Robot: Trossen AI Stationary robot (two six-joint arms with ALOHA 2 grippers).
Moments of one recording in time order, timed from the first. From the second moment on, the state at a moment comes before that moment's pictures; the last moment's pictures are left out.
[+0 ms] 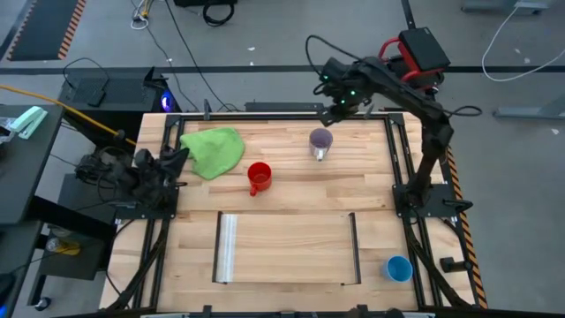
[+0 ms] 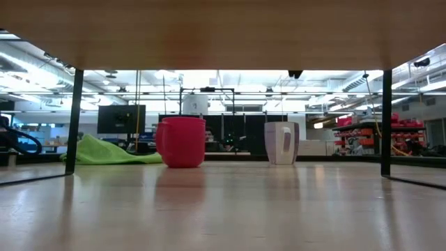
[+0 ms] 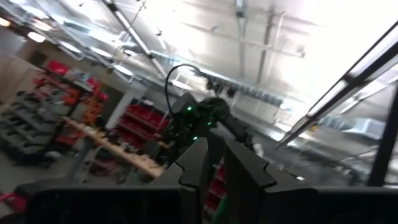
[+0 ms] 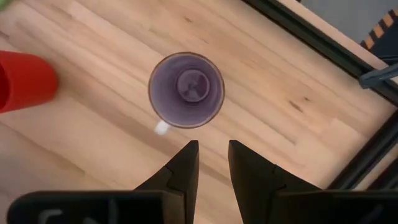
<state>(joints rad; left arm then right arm) -0.41 0.01 0.05 0.70 -0.81 0.01 -0.63 1.79 1.95 -1.55 -0.03 0.39</state>
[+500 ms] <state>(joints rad) -0.41 0.01 0.05 0.54 -0.90 -0.07 -0.62 1.91 1.95 -1.52 0.01 0.36</state>
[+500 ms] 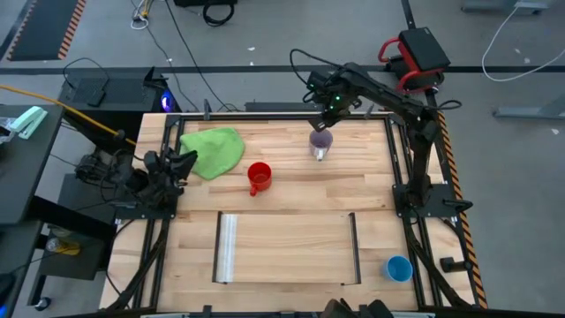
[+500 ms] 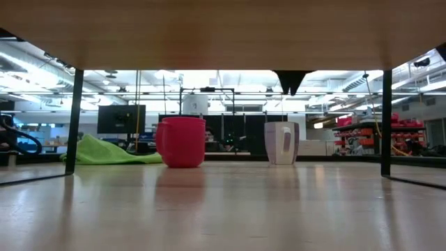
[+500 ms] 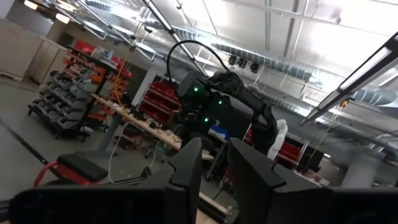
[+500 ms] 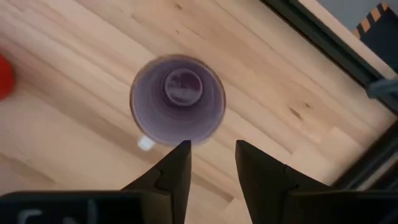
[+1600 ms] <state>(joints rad) -0.41 0.01 0.05 0.46 -0.94 -0.17 -0.69 1.75 1.39 -0.96 -0.08 0.55</state>
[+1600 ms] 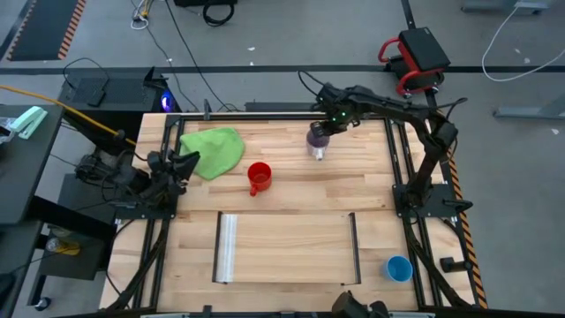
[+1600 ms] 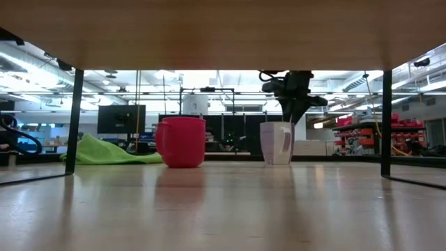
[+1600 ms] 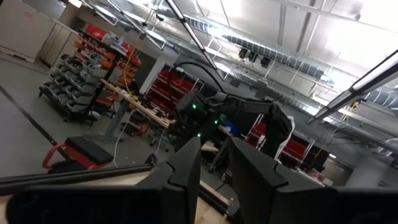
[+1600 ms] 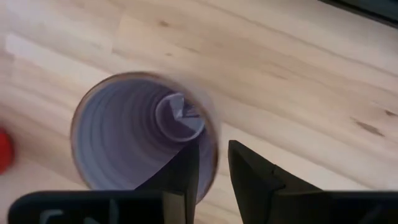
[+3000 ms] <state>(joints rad) -0.41 0.01 0.05 0.43 -0.98 -0.20 -0.64 1.46 1.39 -1.11 -0.04 0.44</state>
